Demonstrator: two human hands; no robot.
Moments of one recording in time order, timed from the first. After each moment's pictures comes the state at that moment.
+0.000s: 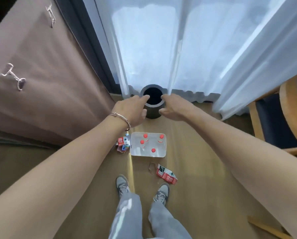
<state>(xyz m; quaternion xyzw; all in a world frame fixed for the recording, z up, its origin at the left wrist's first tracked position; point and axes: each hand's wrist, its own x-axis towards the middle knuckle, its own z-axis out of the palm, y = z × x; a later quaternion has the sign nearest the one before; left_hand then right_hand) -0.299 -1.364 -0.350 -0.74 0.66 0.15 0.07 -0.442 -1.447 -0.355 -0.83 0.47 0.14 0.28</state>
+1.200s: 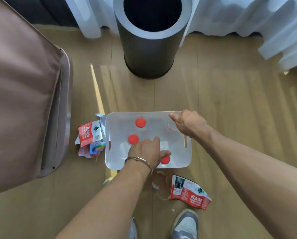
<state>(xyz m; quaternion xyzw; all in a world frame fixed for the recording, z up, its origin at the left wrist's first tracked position) -0.315 -1.406 -0.985 -0.67 0.59 0.41 0.19 -0.422 -1.520 -0.992 -0.63 0.65 0.27 0.33</state>
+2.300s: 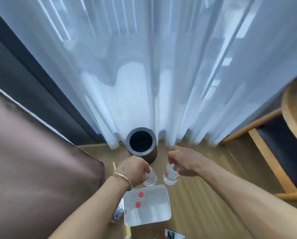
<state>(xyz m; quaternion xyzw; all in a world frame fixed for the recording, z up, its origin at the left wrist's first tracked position) -0.295 -1.497 -0.476 -0.66 0.69 0.28 0.11 -0.481 -1.563 -0.469 -0.84 0.43 0.18 0.27</state>
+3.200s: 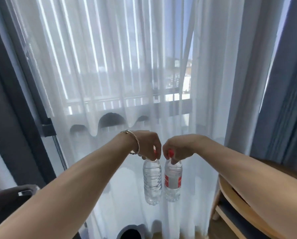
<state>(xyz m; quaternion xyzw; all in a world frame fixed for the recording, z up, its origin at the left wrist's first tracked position) -0.375 -1.505 0.023 -0.50 0.86 0.08 0.08 -0.531 -1.511 0.001 -0.86 0.50 0.10 0.07</state>
